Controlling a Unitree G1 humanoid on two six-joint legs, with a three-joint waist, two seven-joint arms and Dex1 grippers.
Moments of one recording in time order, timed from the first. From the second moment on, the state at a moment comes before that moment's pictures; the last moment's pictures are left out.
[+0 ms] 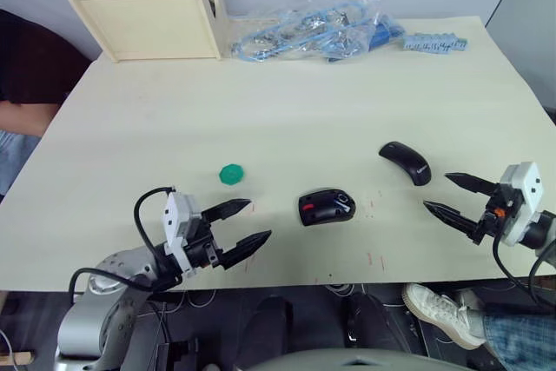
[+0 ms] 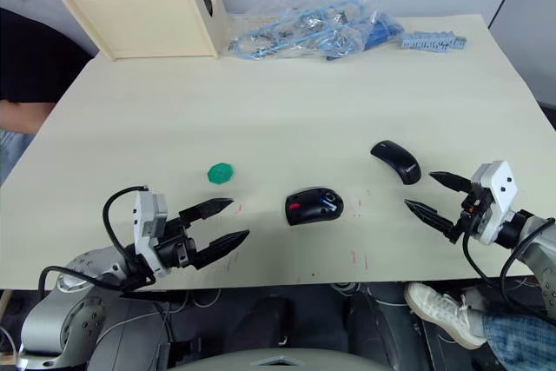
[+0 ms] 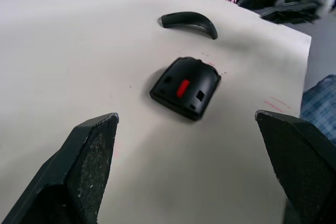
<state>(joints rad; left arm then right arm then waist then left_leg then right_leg) 0.31 0.56 0.26 -0.46 -0.60 0.33 -1.05 0.06 -0.75 -0.32 -0.25 0.60 0.46 0.91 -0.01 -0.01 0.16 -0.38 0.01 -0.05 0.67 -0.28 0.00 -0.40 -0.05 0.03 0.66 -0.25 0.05</state>
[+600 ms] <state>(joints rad) 0.39 0.56 0.35 -0.30 -0.71 0.12 -1.31 -0.24 -0.76 -0.19 -0.09 0.55 0.66 0.81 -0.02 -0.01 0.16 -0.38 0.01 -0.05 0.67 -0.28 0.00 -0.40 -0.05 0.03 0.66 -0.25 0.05</state>
